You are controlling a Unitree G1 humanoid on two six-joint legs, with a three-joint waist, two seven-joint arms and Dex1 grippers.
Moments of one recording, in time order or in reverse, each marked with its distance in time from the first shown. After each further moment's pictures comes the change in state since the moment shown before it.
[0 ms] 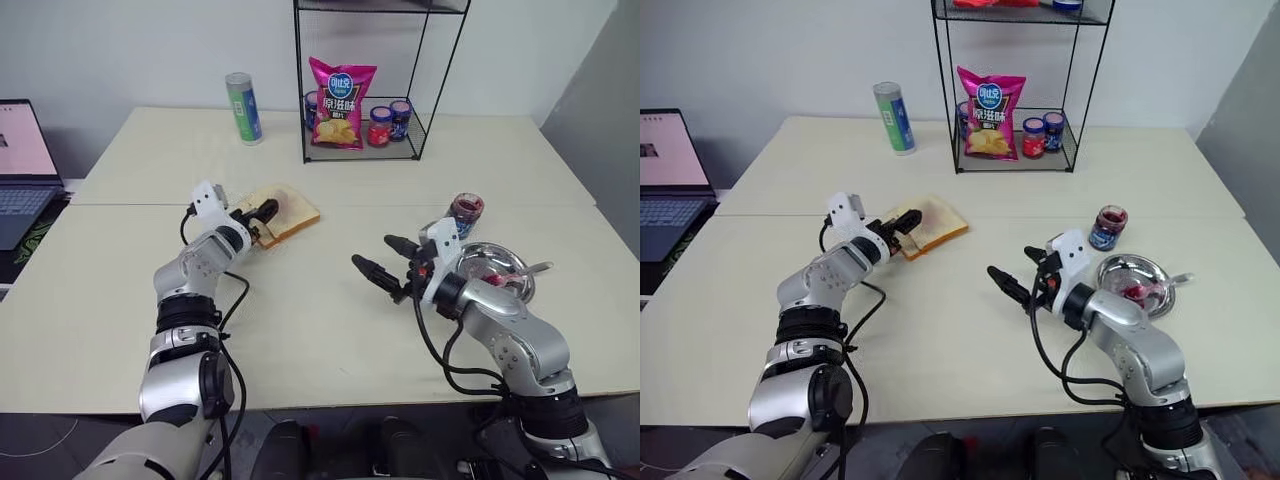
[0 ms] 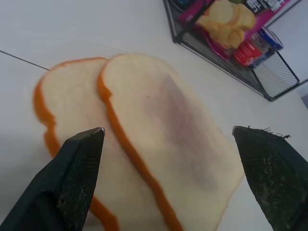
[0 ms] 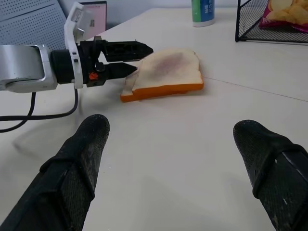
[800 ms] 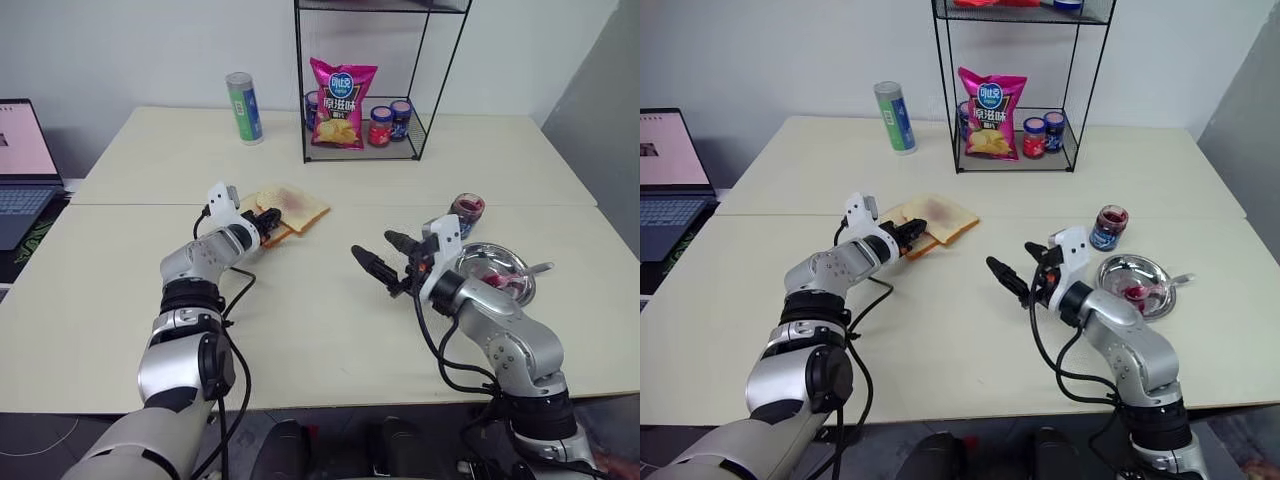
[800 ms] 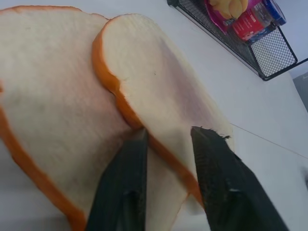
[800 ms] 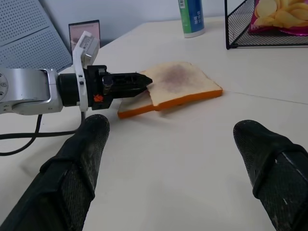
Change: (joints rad) left arm -0.088 0.015 0.028 0.157 -0.003 0.045 0.004; right arm -0.003 0.076 -0.047 -0.004 0.021 0.022 -0.045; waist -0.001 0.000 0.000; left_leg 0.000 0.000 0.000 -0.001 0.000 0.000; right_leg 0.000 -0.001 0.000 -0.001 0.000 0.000
